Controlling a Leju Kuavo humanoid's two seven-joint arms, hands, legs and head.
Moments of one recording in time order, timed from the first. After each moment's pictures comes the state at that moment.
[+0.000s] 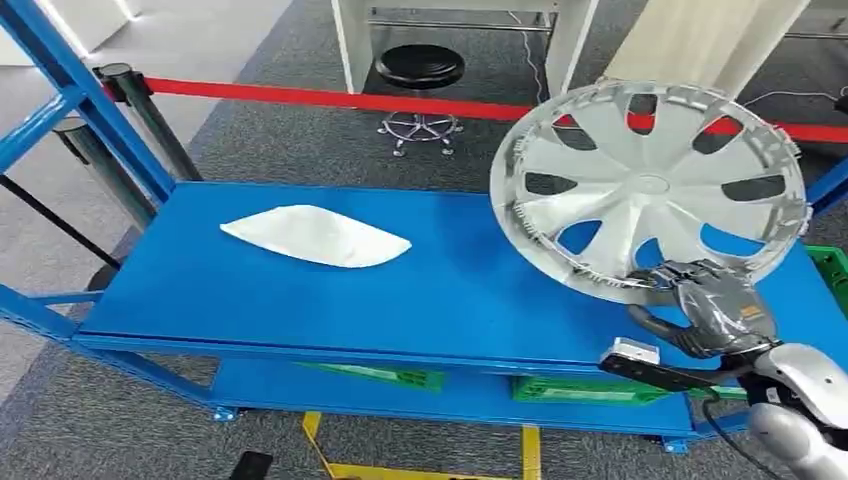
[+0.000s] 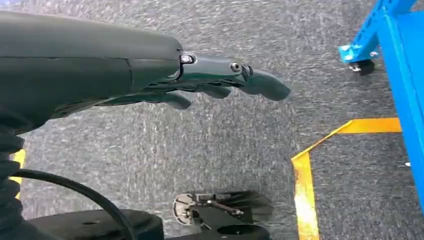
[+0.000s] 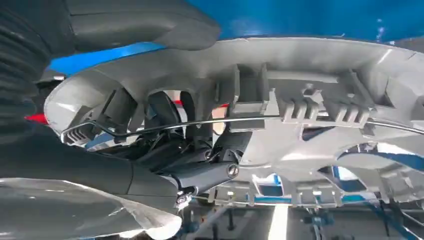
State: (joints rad) left arm -0.05 -0.20 0.75 -0.24 -0.98 0.25 -0.46; right arm -0.10 -0.57 0.20 -1.75 0.90 -0.15 -0.05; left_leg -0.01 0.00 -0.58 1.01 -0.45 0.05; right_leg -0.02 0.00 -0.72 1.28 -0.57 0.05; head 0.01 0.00
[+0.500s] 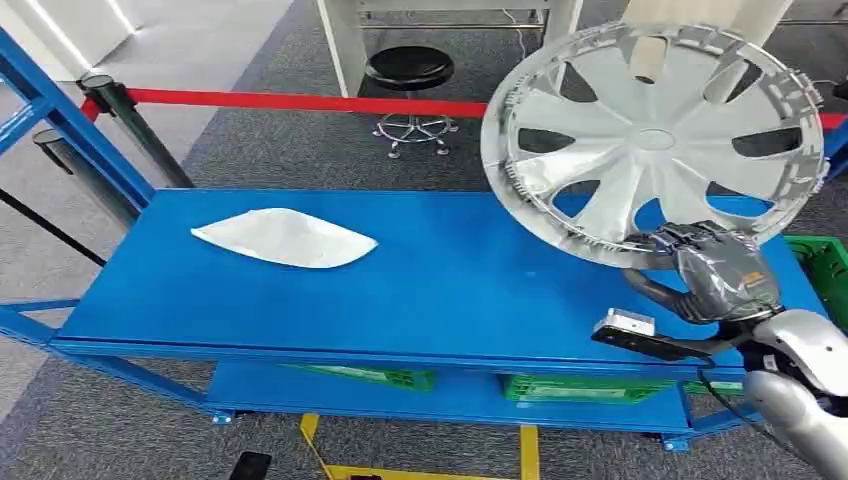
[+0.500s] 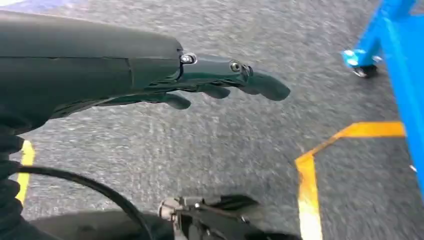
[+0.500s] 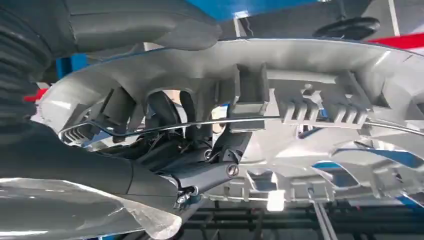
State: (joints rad) left arm -0.05 -0.21 0.75 -0.24 -0.95 0.29 -0.42; right arm -0.24 -0.57 0.25 -1.75 0.92 -0.16 -0.04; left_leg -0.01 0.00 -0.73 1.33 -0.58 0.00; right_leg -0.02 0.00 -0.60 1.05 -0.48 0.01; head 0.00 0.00
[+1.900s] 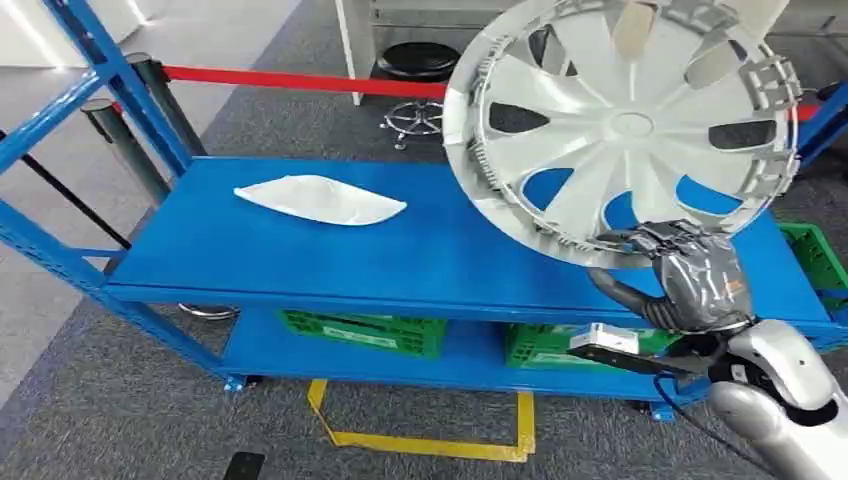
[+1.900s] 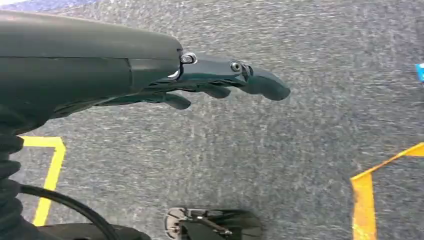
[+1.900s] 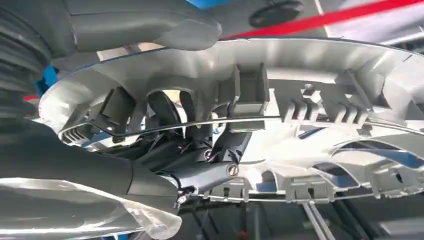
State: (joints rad) left arm -0.05 -0.22 0.75 -0.25 -0.93 0.35 -0.40; right arm -0.21 -0.49 0.29 -1.82 0.85 -0.30 -0.06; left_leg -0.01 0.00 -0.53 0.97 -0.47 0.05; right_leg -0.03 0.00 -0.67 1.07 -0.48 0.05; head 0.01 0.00
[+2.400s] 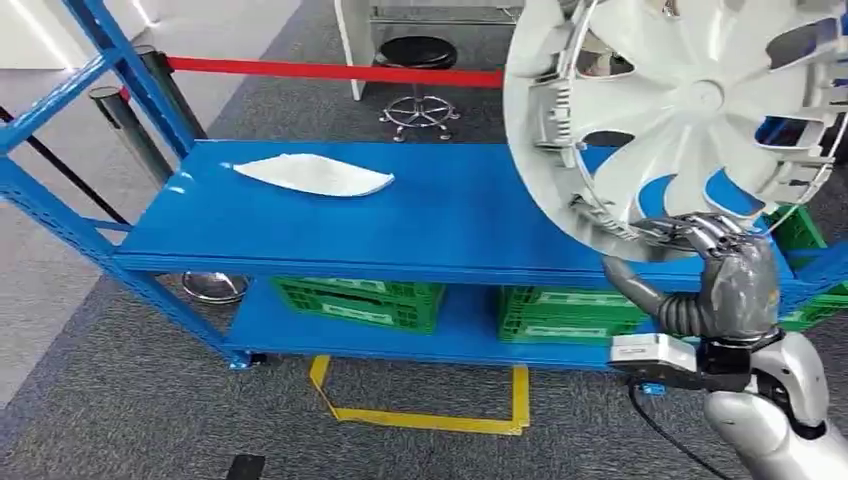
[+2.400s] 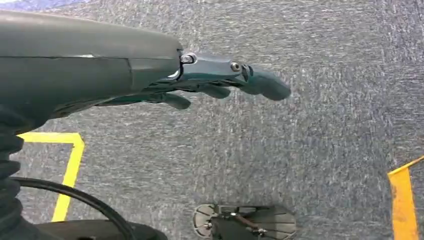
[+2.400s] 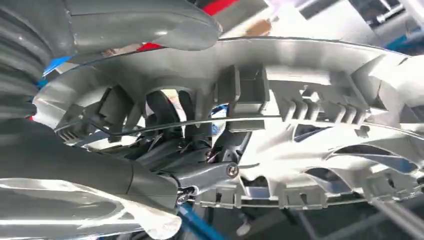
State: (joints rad) left arm -0.04 -0.22 0.75 -0.25 -0.91 0.35 -0.42; right arm -0.17 -0.37 0.23 -1.90 0.70 -0.41 -0.15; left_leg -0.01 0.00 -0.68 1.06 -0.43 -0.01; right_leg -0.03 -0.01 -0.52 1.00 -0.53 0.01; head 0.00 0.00
